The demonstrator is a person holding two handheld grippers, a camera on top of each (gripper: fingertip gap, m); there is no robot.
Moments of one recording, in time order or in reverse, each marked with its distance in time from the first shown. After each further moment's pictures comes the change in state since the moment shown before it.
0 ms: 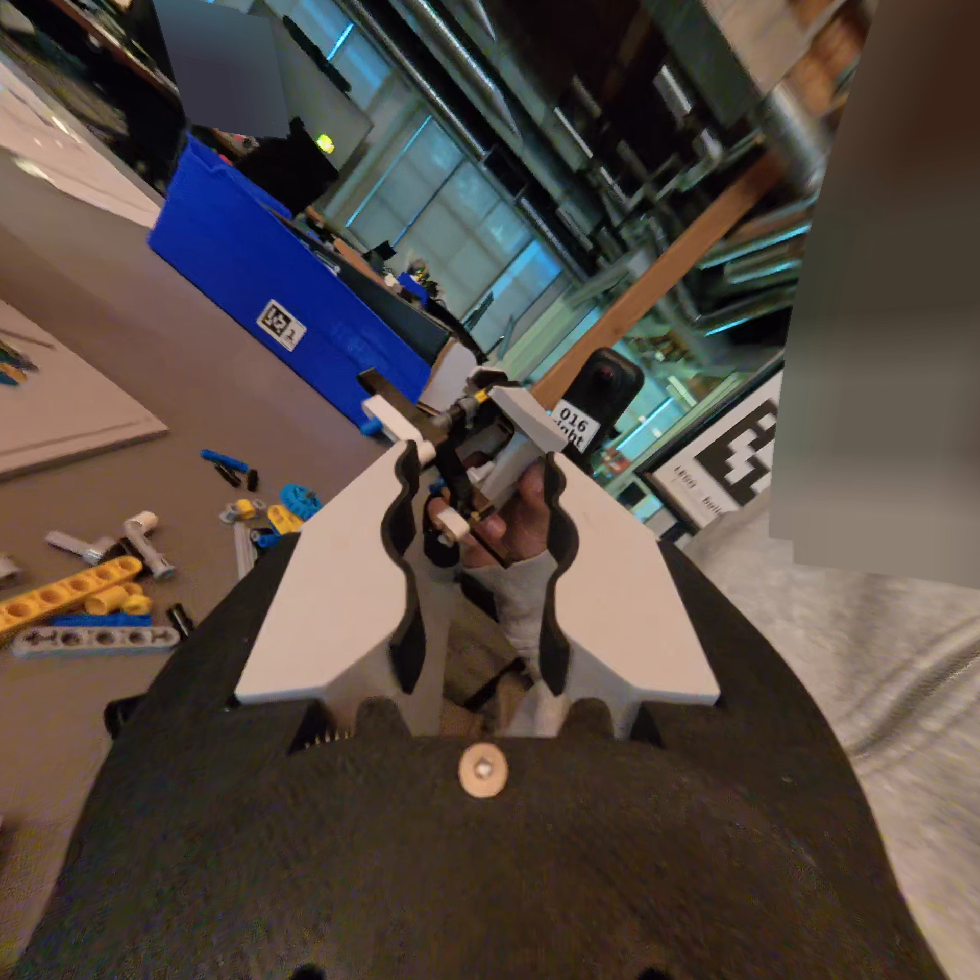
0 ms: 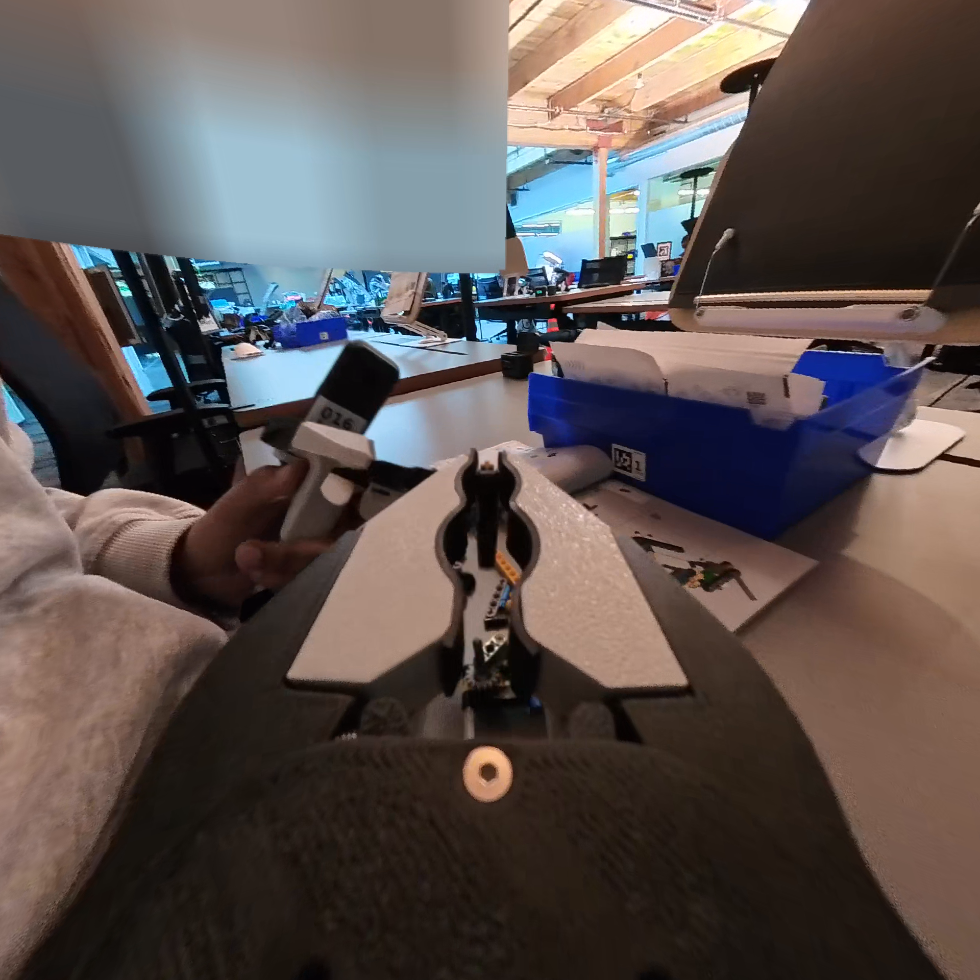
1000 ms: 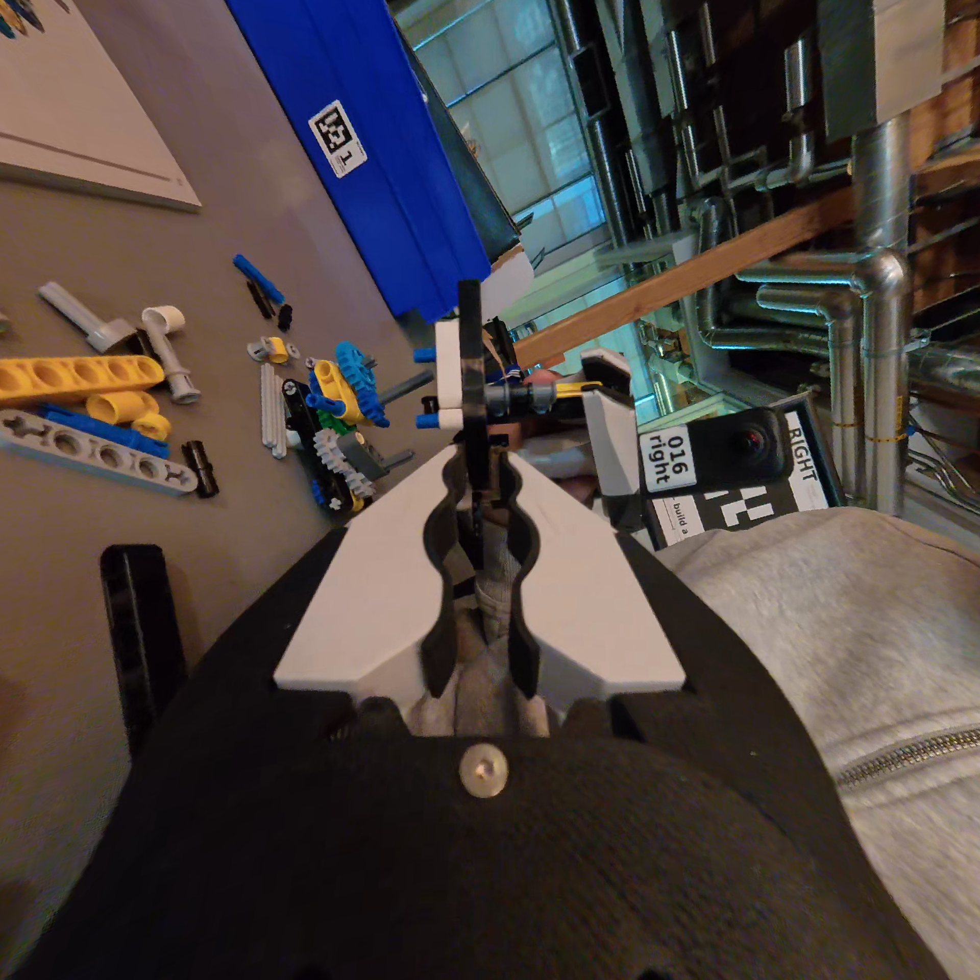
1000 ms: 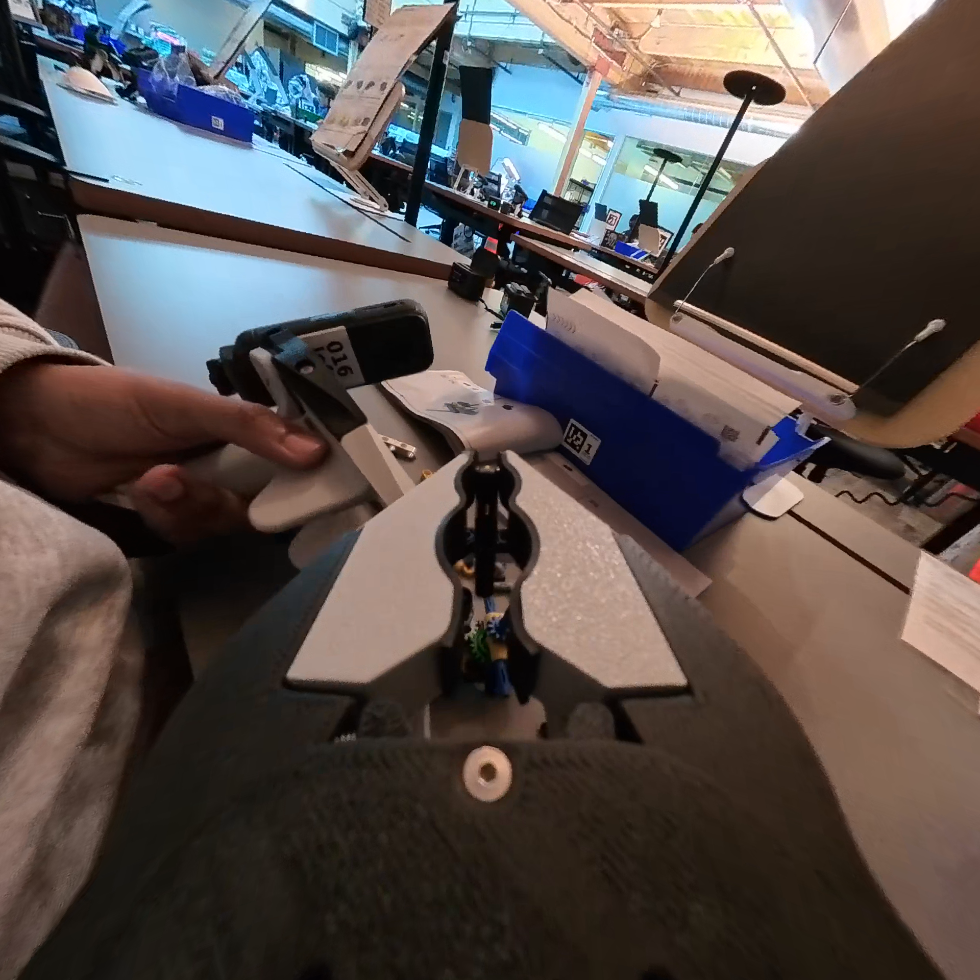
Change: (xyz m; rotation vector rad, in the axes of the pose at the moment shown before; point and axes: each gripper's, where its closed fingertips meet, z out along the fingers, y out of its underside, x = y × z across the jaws) left arm -0.034 0.042 0.005 -0.154 -0.092 -0.352; right arm -0.021 0.029 0.019 -0.184 0.099 -0.422
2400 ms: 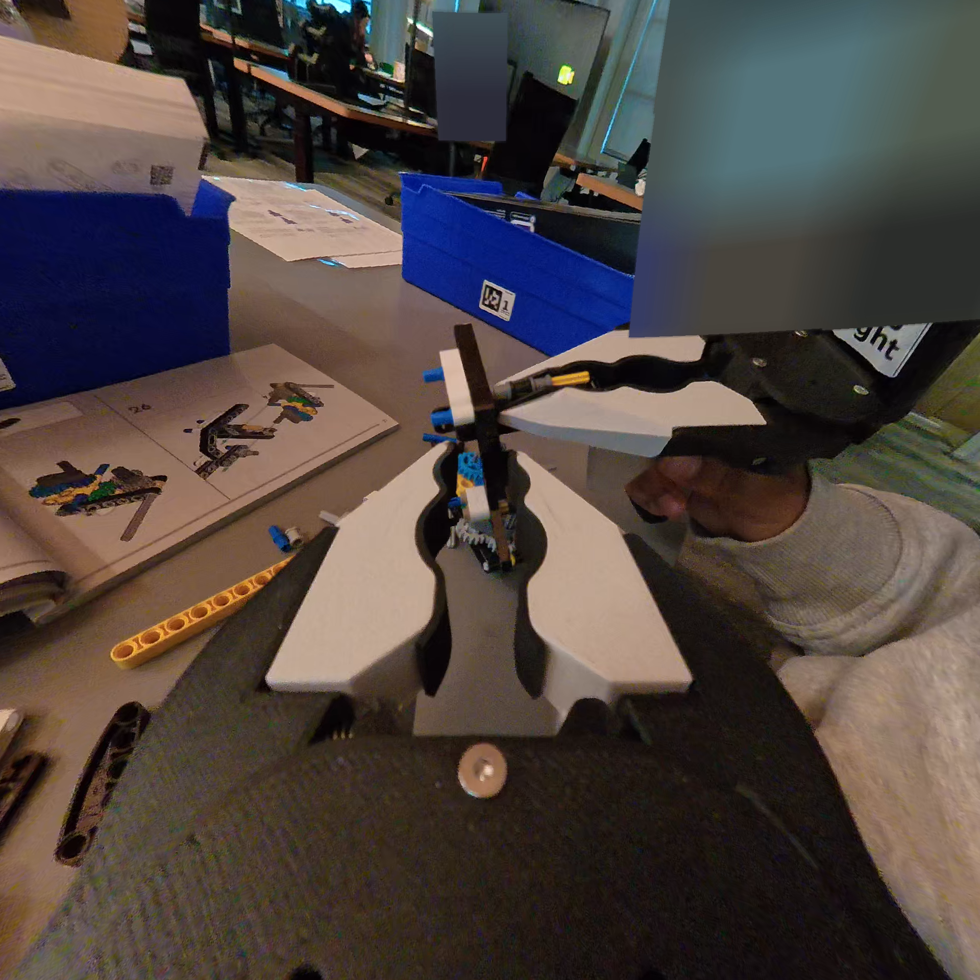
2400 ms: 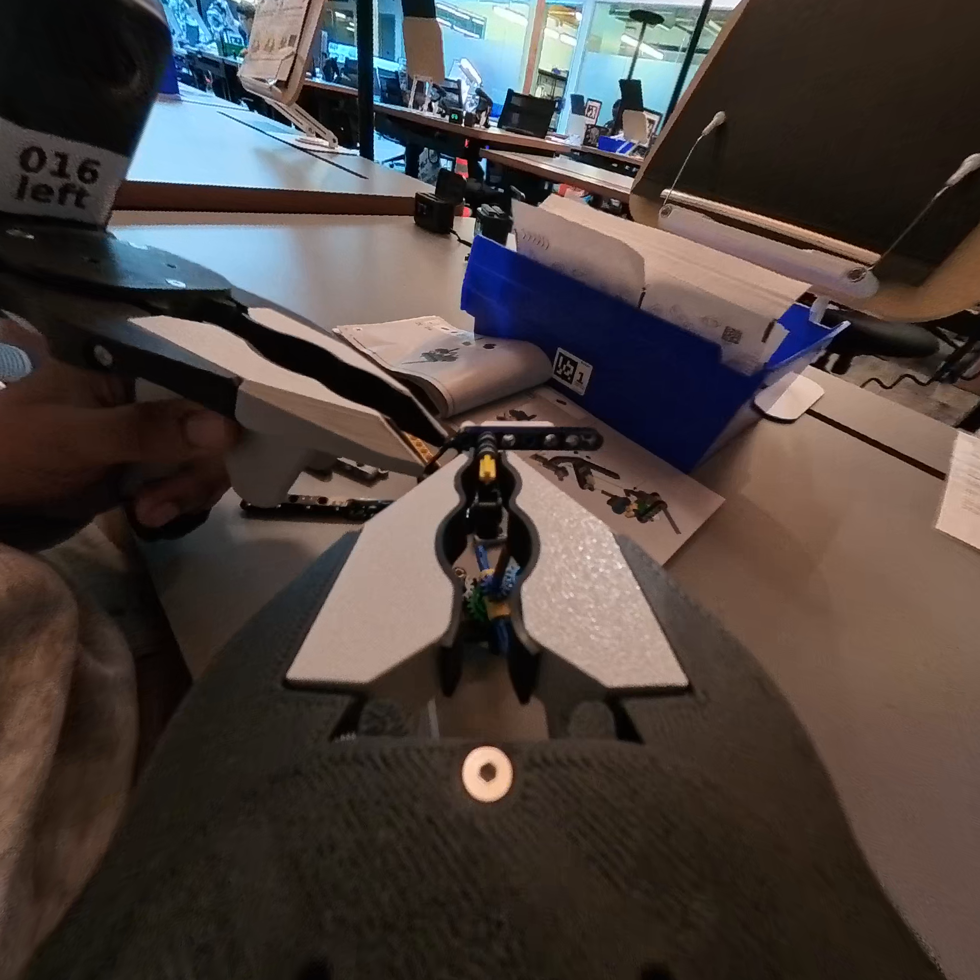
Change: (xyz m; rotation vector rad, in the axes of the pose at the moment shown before) left arm 0.004 -0.027 -0.017 0.130 -0.491 0.828; right arm 0.014 0.026 0.005 -0.129 0.051 0.148
